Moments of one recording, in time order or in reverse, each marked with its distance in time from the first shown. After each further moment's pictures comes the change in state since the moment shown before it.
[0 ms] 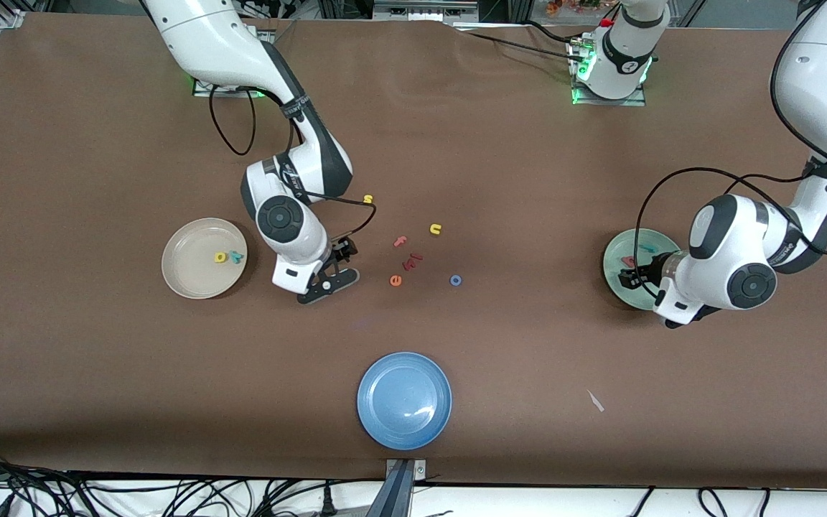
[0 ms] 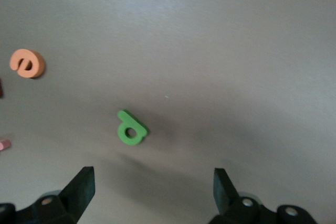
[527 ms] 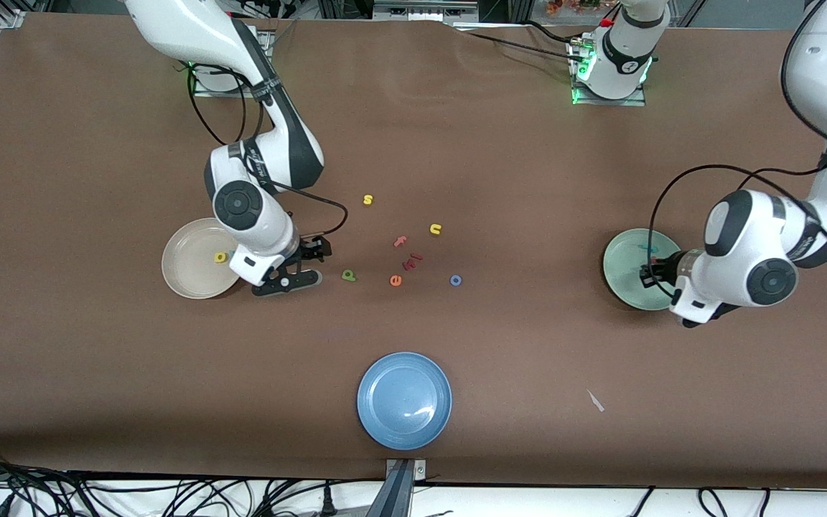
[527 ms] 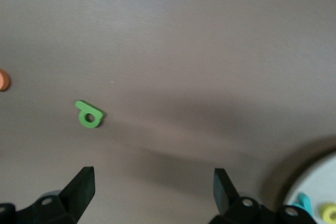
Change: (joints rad) left arm 0.017 0.020 0.053 -0.033 0.006 0.032 0.072; right arm 0.001 -0.121 -0.066 -0.111 0.000 -0.005 0.133
